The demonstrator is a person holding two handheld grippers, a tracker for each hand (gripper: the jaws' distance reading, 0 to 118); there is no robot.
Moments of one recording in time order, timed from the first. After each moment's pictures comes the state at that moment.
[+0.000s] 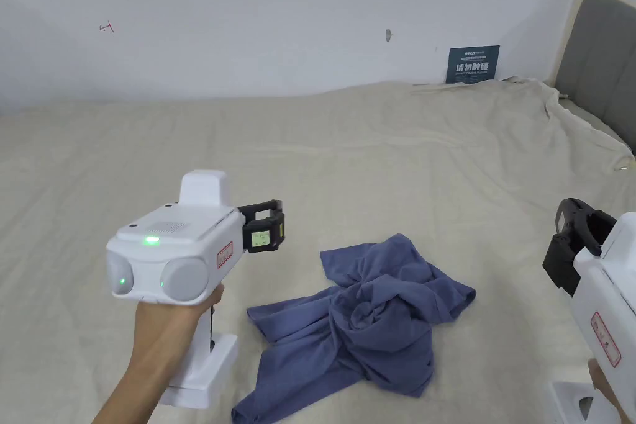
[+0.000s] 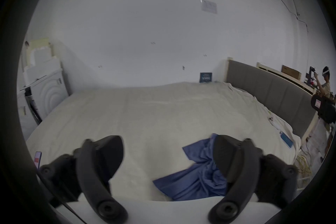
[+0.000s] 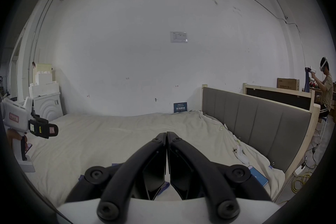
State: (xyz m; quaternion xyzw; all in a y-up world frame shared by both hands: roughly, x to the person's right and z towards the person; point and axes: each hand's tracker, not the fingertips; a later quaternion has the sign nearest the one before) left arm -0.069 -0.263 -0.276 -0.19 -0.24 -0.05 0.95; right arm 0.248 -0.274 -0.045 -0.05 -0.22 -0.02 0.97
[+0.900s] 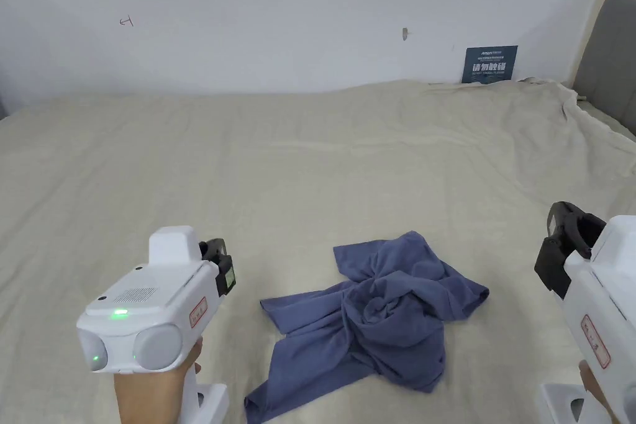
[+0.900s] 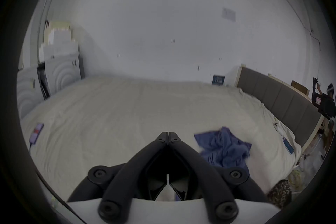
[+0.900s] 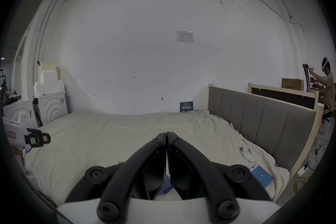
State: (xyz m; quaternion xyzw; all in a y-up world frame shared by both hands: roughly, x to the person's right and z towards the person) left arm -0.118 -0.312 -0.255 -0.23 -0.20 0.01 0.95; right arm 0.234 -0.278 -0.046 -0.06 -0.20 -0.02 0.98
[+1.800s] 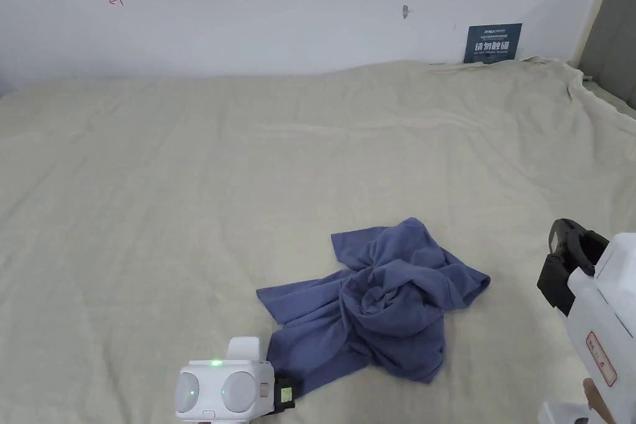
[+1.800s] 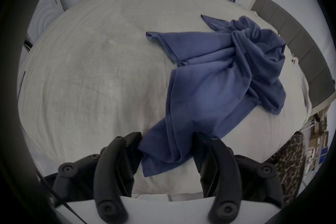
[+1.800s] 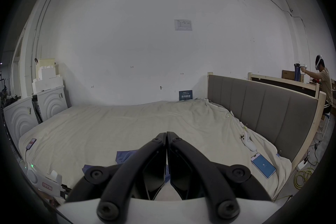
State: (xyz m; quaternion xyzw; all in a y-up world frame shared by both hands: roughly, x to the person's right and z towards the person) left arm -0.069 -0.485 -0.252 -0.53 -0.18 -0.07 0.82; right arm 0.236 -0.301 -0.054 -0.09 -0.20 -0.04 0.97
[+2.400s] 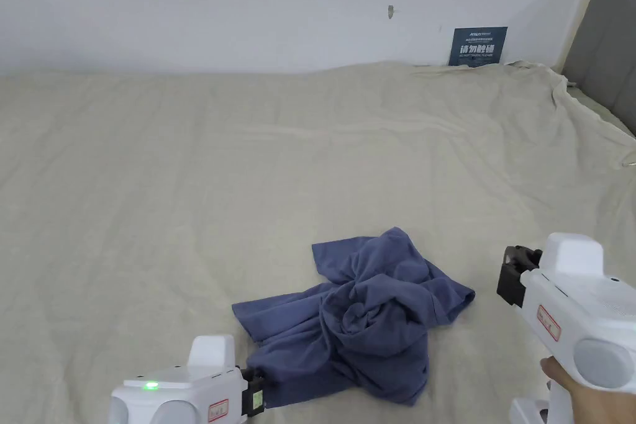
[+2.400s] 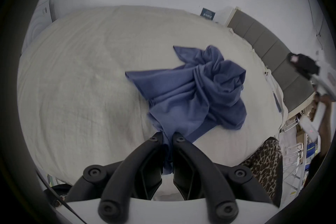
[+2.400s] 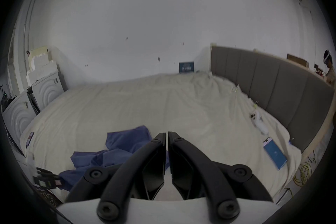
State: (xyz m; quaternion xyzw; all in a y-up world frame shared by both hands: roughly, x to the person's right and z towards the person) left arm -0.084 -0.418 -0.248 -0.47 -0.27 -0.01 0.84; right arm 0.296 -0.359 -0.143 -0.24 -0.18 -0.09 0.95
